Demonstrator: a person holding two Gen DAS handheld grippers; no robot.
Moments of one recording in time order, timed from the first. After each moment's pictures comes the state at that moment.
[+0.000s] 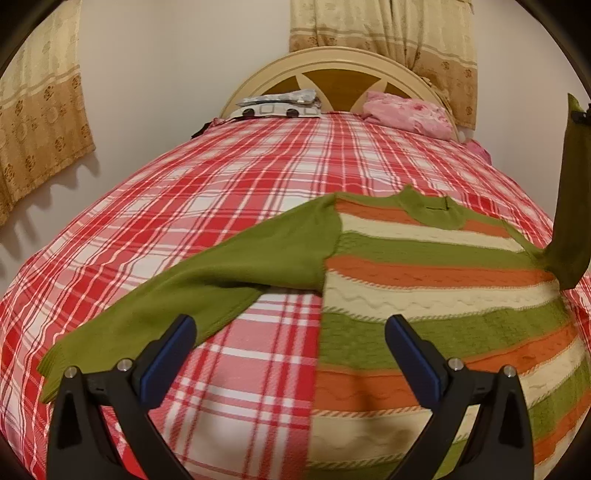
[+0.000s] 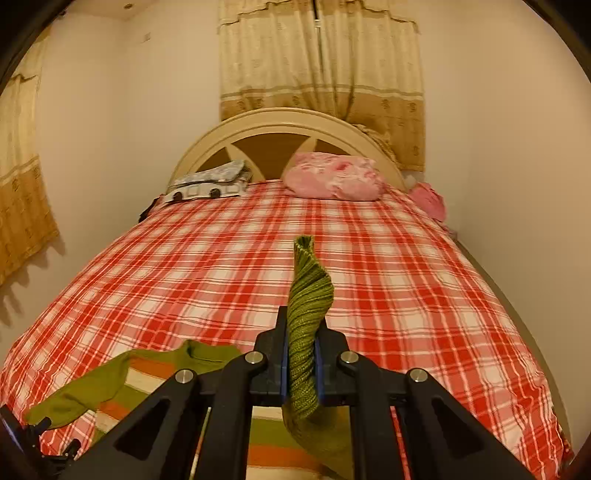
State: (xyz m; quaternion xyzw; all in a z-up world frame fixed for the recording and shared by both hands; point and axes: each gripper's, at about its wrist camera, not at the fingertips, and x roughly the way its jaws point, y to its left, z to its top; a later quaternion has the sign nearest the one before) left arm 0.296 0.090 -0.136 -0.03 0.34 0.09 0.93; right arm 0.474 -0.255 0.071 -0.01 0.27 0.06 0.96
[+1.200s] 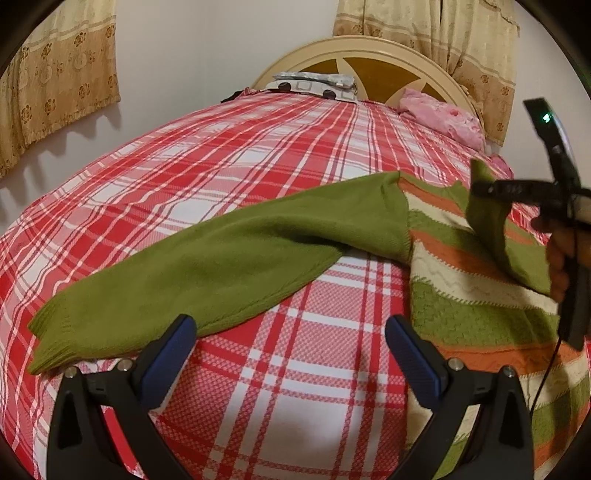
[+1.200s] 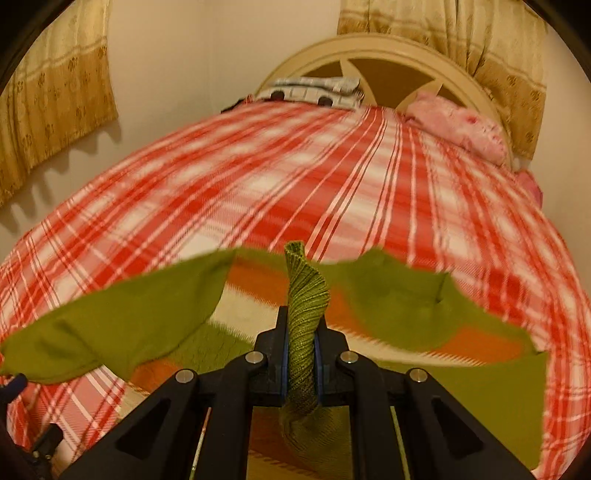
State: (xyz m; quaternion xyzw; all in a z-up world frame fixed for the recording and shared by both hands) left arm 0.282 0.160 -0.174 -0.10 0.38 0.12 0.91; right arm 0.506 0.007 -0.132 -0.11 0.39 0.19 0.89
